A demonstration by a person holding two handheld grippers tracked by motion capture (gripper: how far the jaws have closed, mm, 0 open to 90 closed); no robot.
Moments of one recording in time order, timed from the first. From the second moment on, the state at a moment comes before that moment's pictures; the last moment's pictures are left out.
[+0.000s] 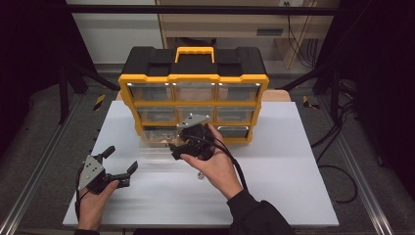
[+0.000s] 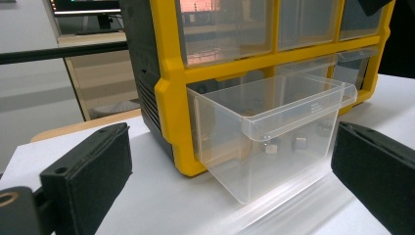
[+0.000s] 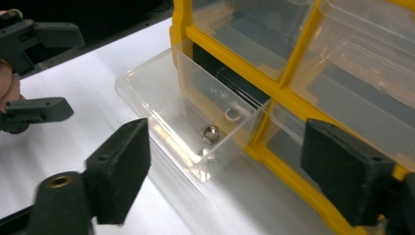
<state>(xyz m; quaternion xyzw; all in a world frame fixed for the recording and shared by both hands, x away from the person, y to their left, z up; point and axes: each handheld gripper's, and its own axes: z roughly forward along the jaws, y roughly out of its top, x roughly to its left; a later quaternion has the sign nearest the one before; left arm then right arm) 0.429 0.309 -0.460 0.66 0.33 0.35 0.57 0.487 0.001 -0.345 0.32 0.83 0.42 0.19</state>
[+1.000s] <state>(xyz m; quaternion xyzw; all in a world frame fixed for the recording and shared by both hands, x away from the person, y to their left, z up) 0.429 0.308 -0.461 0.66 0.33 0.35 0.57 0.467 -0.038 -0.380 0.34 0.84 0.38 0.17</state>
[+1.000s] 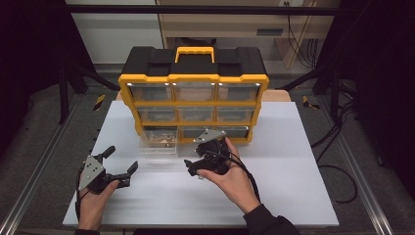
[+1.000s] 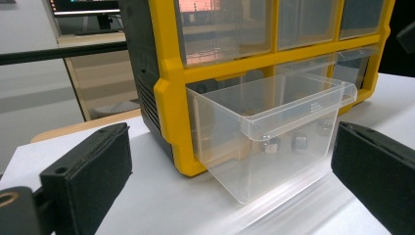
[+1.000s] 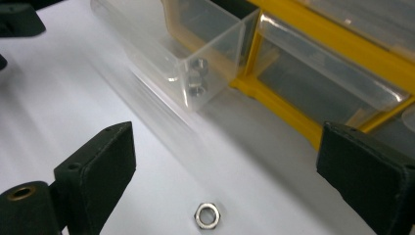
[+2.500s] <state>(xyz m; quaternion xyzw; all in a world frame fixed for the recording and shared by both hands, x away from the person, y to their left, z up) 0.428 0.306 -0.460 0.66 0.33 0.36 0.57 0.457 -0.046 -0.440 0.35 0.88 0.30 0.09</state>
